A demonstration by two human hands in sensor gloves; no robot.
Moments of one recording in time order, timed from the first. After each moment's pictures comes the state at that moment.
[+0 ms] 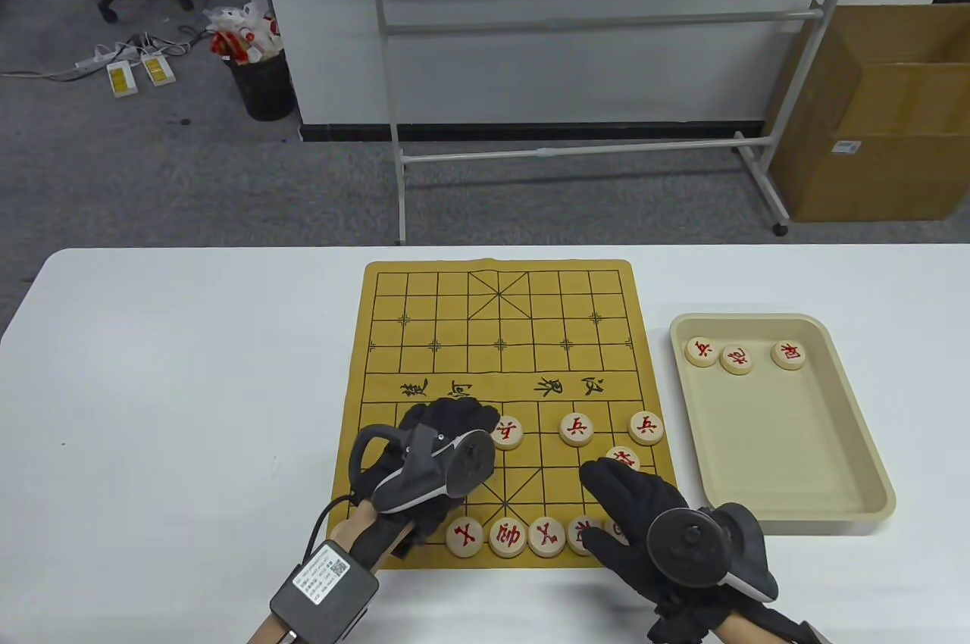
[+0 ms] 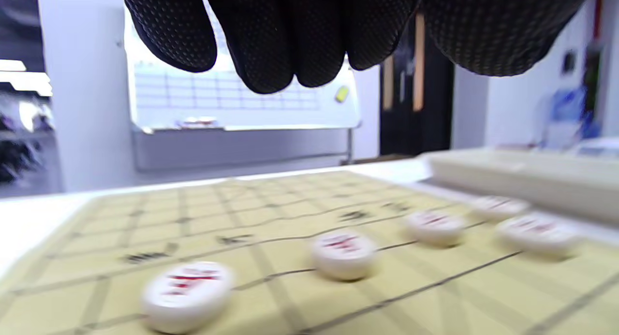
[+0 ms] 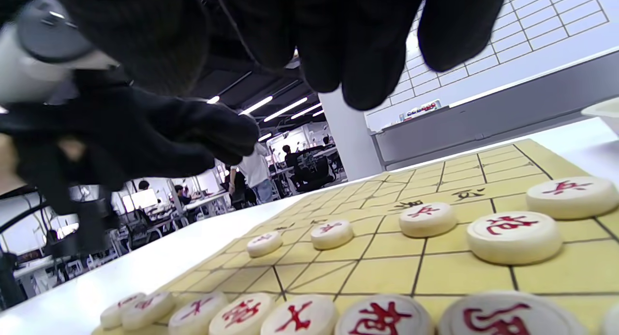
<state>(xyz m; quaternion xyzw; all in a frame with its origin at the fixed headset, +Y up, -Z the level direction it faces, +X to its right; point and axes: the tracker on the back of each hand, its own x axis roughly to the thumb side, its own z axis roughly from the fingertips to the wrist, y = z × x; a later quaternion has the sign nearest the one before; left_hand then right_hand) -0.087 -0.666 -0.332 0.06 -0.21 0.03 0.97 0.168 -0.681 -0.269 0.23 -0.07 0.94 0.23</state>
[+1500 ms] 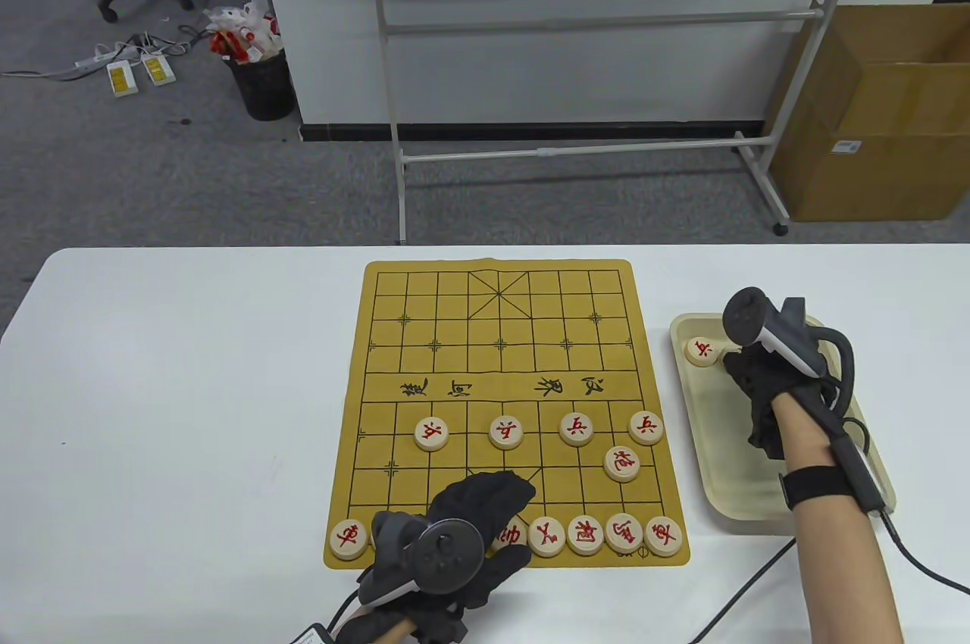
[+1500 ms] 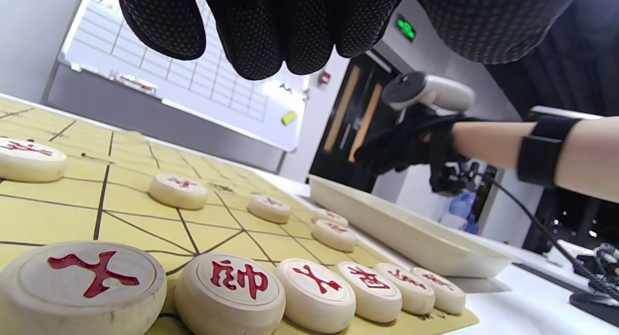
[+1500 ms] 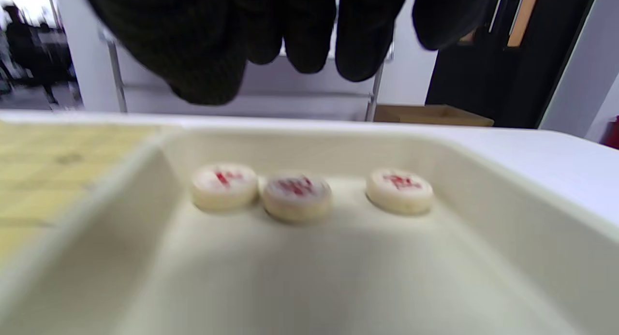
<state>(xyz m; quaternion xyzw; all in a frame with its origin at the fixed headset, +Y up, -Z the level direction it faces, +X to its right) -0.089 -0.707 -0.274 0.06 -0.27 0.19 0.94 0.313 -0.695 -0.505 -0.11 0.08 0.99 -0.03</state>
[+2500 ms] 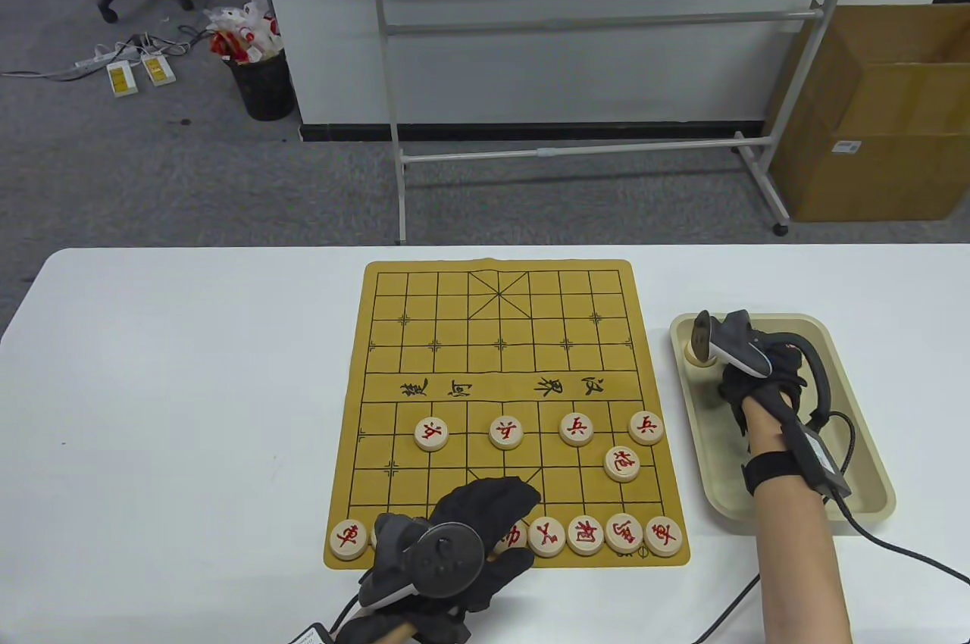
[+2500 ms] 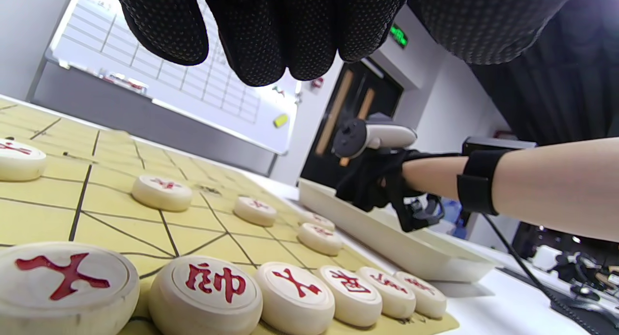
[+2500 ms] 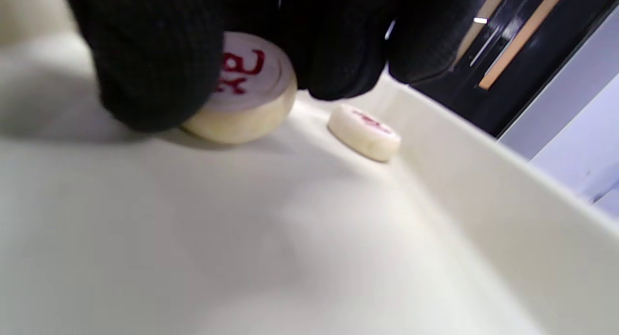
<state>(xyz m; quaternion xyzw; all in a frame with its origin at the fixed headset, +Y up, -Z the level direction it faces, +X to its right) -0.089 -0.703 -0.270 0.07 -0.28 0.21 0.94 0.301 -0.745 -0.519 -0.13 0.11 0.96 -0.22</state>
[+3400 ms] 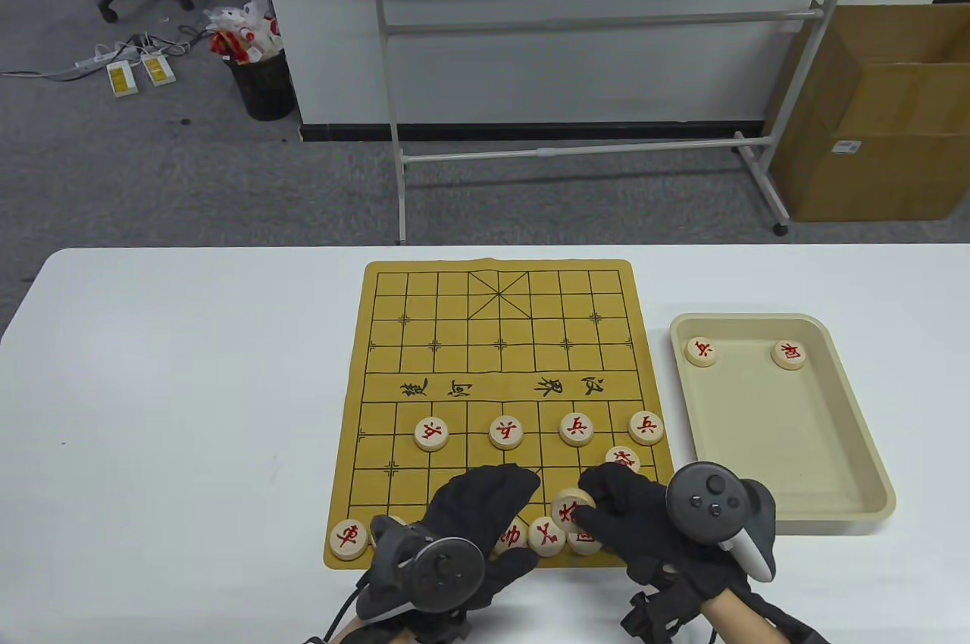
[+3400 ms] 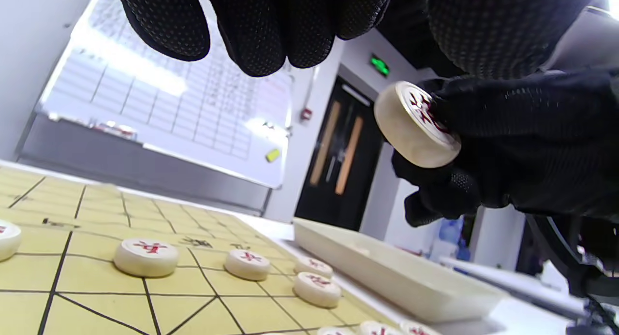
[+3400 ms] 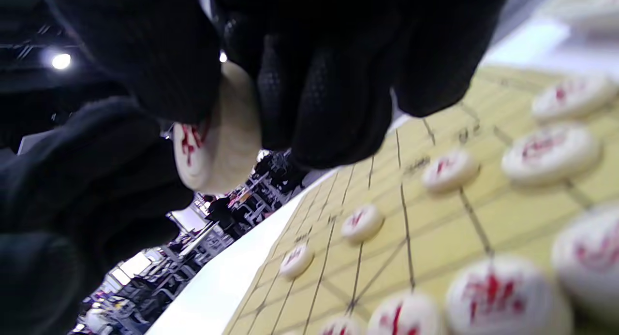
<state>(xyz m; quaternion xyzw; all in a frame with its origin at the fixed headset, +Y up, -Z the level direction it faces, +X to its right) -0.079 -0.685 -0.254 0.15 -0.29 0.16 0.93 0.169 -0.689 -0.286 0.14 0.05 0.90 0.41</state>
